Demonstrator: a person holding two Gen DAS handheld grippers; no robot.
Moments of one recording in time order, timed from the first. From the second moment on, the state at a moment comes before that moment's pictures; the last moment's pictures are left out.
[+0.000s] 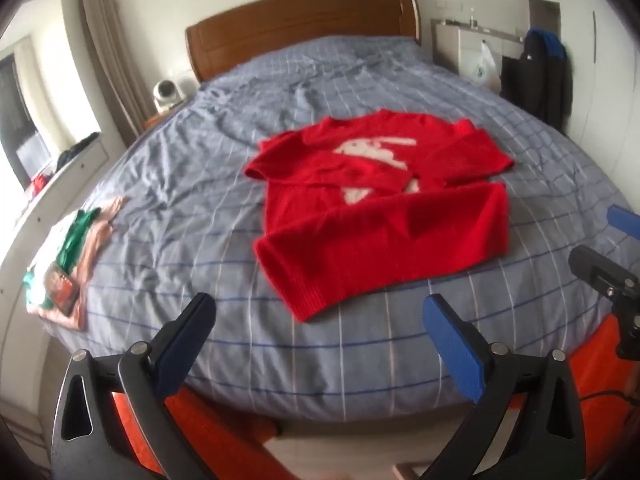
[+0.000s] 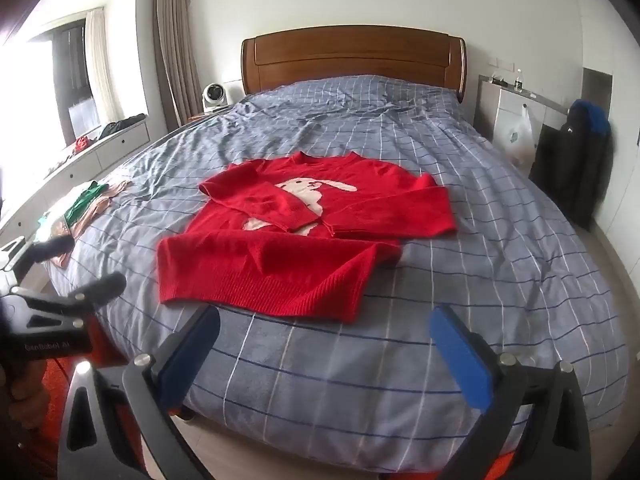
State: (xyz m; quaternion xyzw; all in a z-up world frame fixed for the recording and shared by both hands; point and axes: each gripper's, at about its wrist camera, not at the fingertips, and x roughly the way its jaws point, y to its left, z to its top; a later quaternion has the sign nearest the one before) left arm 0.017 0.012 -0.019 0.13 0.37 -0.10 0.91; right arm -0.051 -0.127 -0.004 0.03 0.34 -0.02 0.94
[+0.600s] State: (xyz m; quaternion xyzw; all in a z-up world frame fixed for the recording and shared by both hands) left arm 0.012 0.014 -0.015 0.11 0.37 -0.12 0.91; right arm -0.056 -0.134 0.002 0.04 0.34 -0.05 0.94
